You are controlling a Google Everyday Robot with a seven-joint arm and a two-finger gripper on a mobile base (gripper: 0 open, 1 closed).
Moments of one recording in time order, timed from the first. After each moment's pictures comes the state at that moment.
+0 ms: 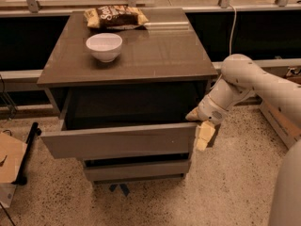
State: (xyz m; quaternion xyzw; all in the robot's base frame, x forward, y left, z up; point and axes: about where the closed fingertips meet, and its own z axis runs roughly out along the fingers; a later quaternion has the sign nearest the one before) arm 0.545 -0.152 0.664 -0.61 0.73 0.28 0.09
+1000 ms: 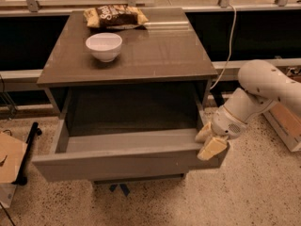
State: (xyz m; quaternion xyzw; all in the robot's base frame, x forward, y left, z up) arm 0.470 -0.171 0.687 -0.61 0.74 0.29 0.06
